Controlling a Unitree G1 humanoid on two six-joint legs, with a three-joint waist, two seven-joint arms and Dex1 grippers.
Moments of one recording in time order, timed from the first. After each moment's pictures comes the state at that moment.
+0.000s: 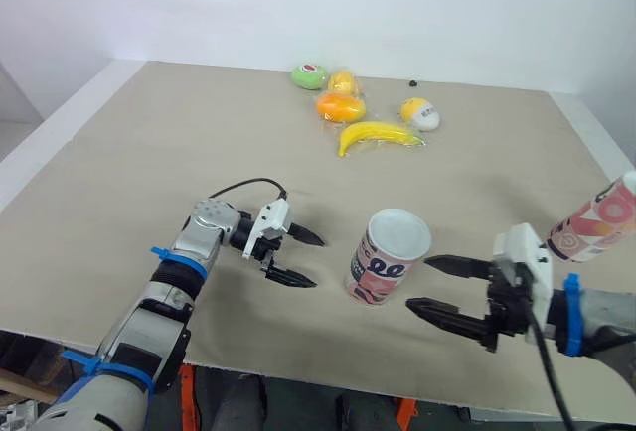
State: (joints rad) left arm -0.81 0.33 -0.23 0.74 -0.19 -0.13 -1.61; right arm 0.10 -0.80 -0.42 -0.74 0.75 0.94 0.90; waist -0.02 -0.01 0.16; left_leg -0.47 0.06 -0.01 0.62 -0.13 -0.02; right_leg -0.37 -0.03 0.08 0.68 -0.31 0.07
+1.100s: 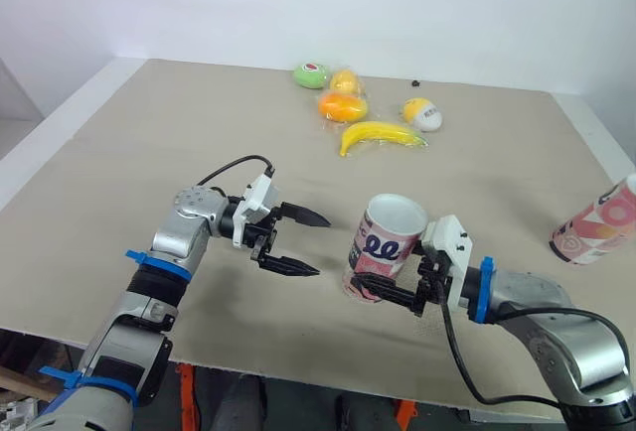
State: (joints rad) left arm -0.74 0.38 -0.20 0.41 -0.39 0.06 -1.61; right arm -0.07 -0.67 -0.04 -0.53 0.53 0.60 0.80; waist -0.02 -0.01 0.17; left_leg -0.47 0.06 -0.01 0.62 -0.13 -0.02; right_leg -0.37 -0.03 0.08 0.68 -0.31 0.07
